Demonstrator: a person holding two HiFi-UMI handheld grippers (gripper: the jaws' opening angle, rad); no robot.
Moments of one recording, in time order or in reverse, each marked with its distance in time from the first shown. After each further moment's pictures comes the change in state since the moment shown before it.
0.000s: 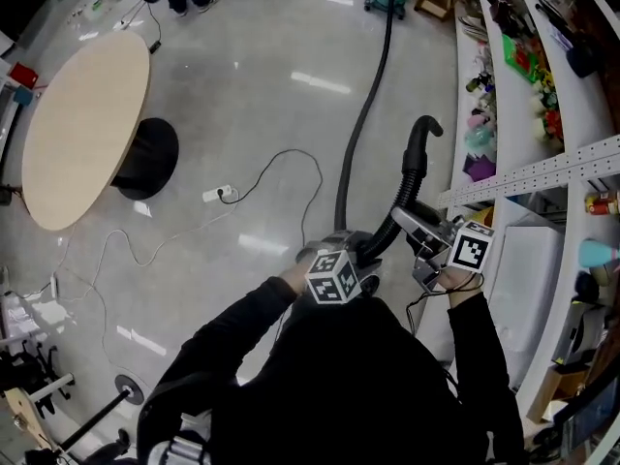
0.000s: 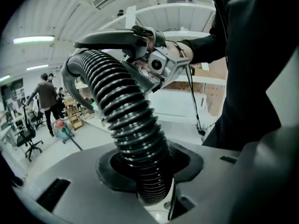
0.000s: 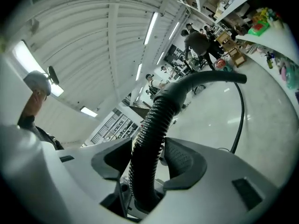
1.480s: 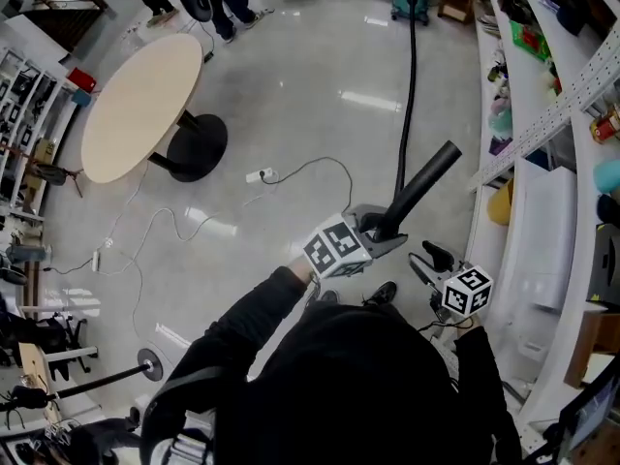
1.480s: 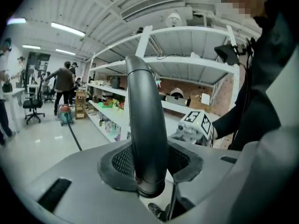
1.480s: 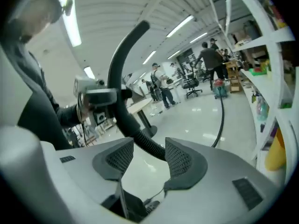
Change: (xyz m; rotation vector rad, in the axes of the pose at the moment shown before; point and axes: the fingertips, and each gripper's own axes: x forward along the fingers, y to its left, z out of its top) left arm -0.024 -0.197 0.118 -0.327 -0.202 0.061; right arm -0.256 0.016 -0.275 -0.389 0.161 -0.203
